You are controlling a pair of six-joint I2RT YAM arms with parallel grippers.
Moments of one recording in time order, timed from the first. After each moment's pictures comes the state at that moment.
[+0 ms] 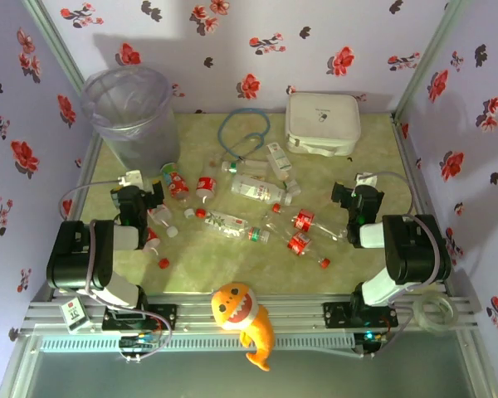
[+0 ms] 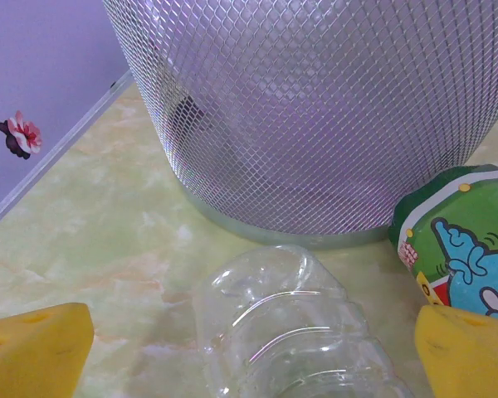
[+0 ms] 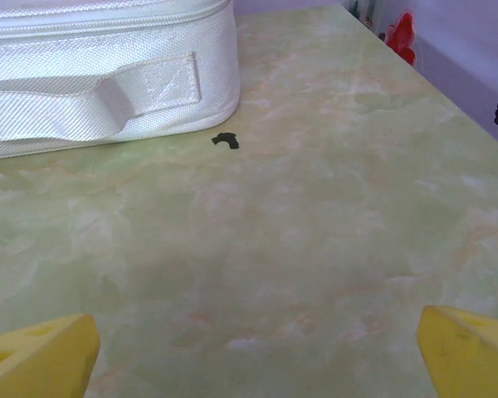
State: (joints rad) left arm -0.03 1.54 0.38 0.80 -0.24 -0.04; right arm 0.02 1.57 0.37 0.78 0.21 0.11
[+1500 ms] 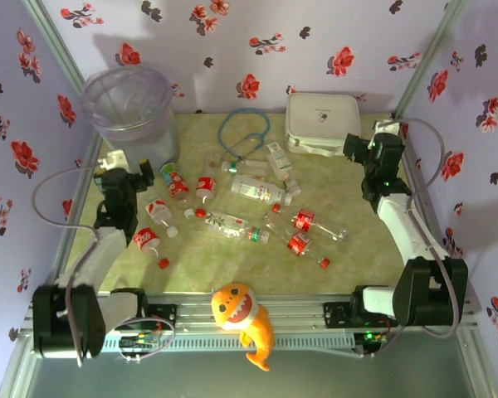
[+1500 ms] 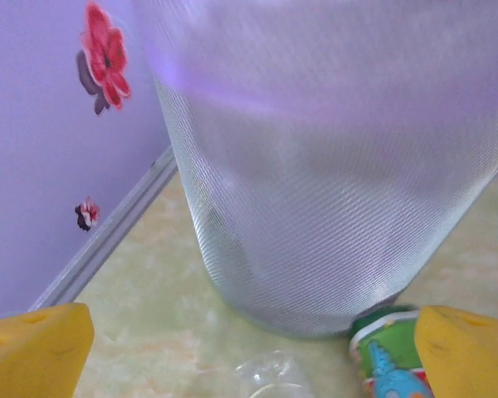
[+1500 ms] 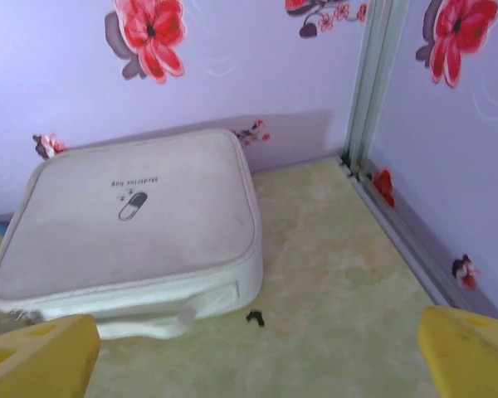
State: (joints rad) left arm -0.06 1.07 0.63 0.16 -0.32 -0.14; right arm 0.04 1.27 0.95 -0.05 0.20 0.13
